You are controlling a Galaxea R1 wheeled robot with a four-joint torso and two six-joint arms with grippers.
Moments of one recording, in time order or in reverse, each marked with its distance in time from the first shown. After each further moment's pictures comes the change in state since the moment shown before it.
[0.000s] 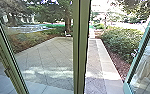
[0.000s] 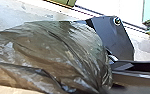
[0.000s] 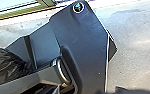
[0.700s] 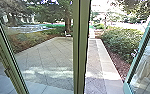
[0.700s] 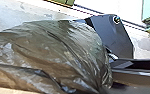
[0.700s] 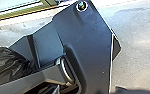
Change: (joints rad) left arm 0.000 0.000 0.000 0.018 0.008 0.000; right arm 0.000 0.006 0.006 0.000 0.000 0.000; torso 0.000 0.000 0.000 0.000
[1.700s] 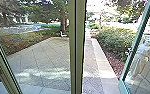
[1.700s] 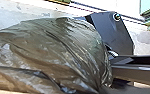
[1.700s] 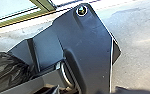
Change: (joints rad) left arm 0.005 -0.003 0.000 0.001 0.007 0.000; right arm 0.004 0.000 -0.003 0.000 0.008 -0.003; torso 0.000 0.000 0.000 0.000
